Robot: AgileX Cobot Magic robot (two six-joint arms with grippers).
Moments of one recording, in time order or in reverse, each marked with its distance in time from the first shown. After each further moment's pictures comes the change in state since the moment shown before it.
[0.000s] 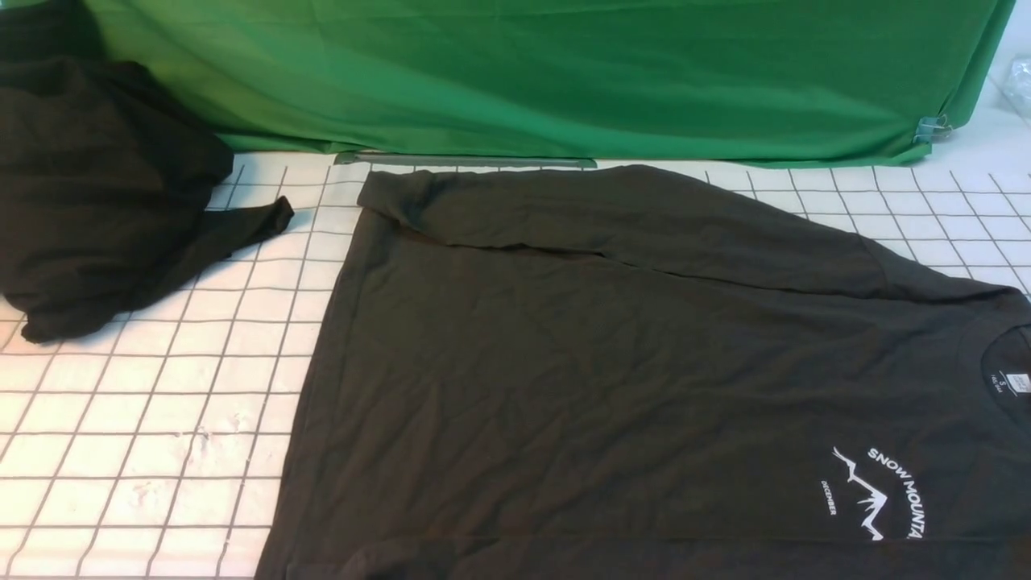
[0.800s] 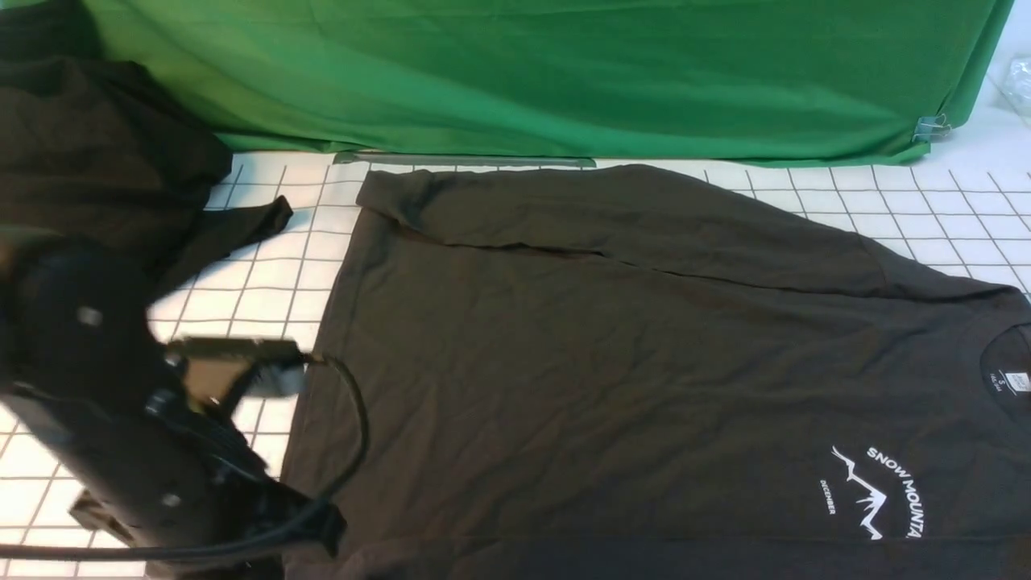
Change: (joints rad) right arm 0.001 0.509 -0.344 -0.174 0.745 -0.266; left arm -0.420 1.186 -0.370 0.520 0.718 -0.160
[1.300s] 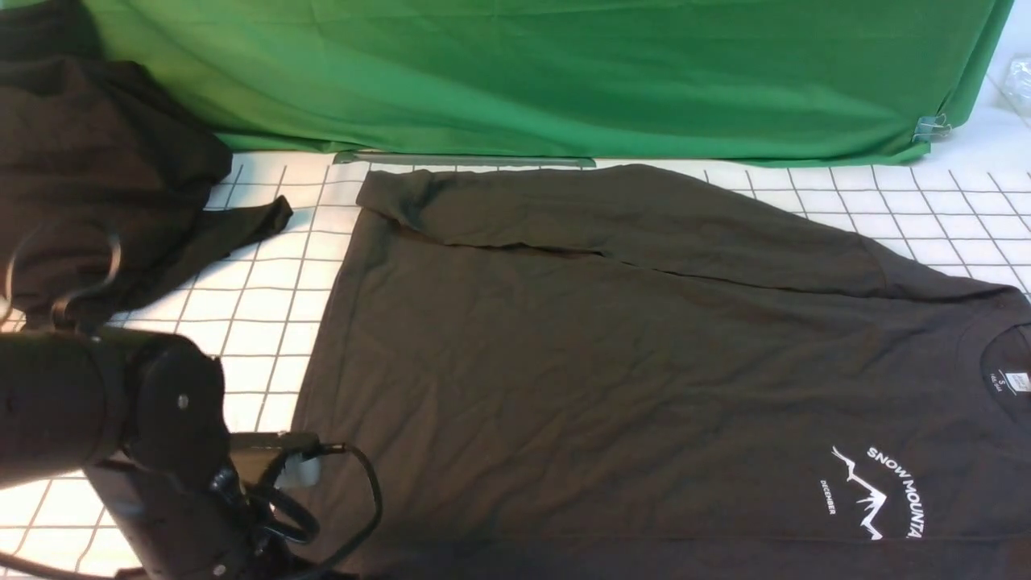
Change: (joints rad) right arm 0.000 0.000 0.000 -0.001 -0.018 -0.001; left arm -0.008 0.129 0.131 -0.076 -0.137 -0.019
